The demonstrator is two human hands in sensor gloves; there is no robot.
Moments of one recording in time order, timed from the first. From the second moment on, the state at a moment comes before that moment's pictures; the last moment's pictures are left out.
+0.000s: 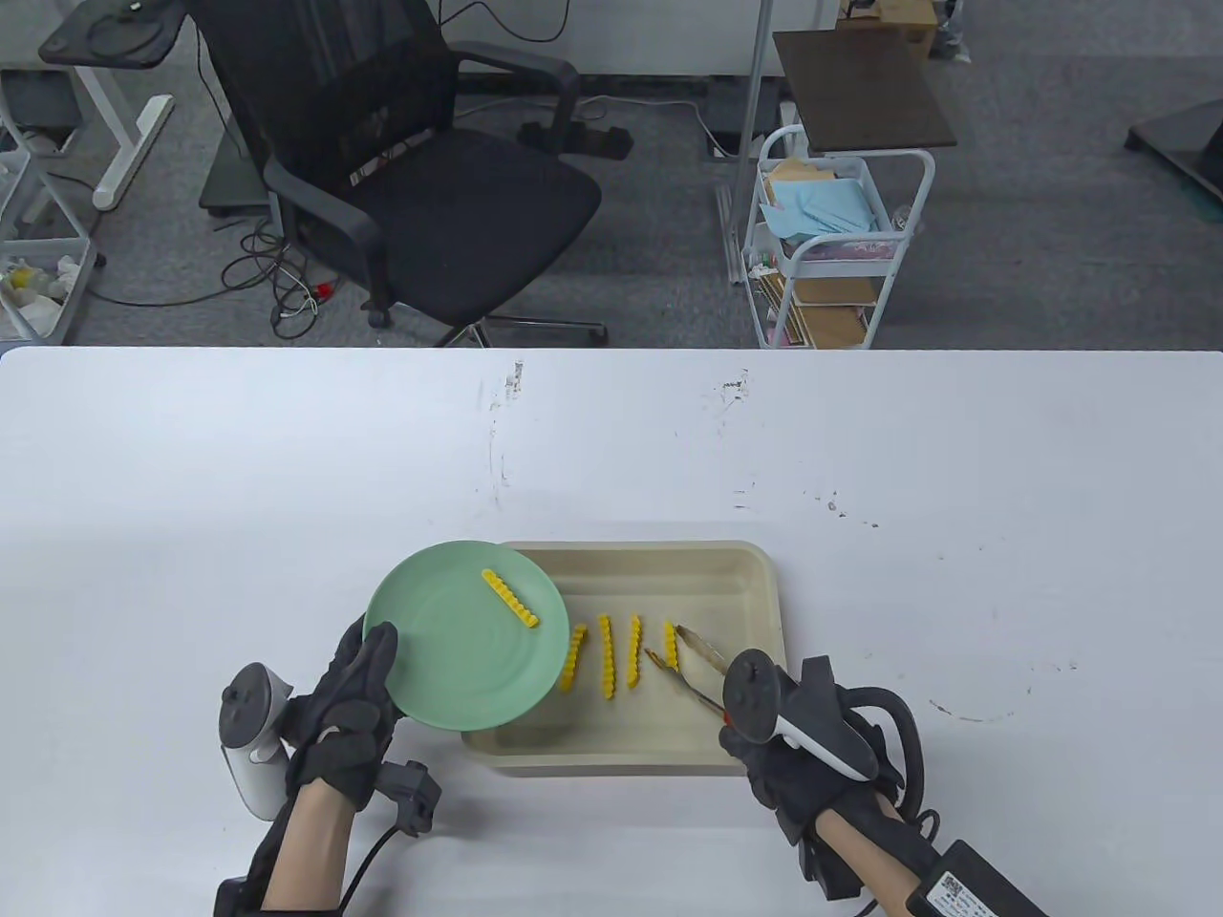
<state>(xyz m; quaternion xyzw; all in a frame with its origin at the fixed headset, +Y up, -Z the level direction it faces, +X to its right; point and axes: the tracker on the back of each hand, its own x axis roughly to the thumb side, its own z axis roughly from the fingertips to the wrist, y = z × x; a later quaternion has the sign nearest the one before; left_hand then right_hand) -0.283 -0.763 -0.254 -0.05 0.02 0.77 0.64 0.122 -0.691 -0.240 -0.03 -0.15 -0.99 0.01</state>
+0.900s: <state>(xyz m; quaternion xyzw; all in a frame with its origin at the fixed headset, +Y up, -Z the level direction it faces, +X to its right) -0.282 -0.763 -0.253 -0.06 0.02 0.77 0.63 0.071 -0.604 -0.246 -0.12 -0.05 -0.98 -0.14</state>
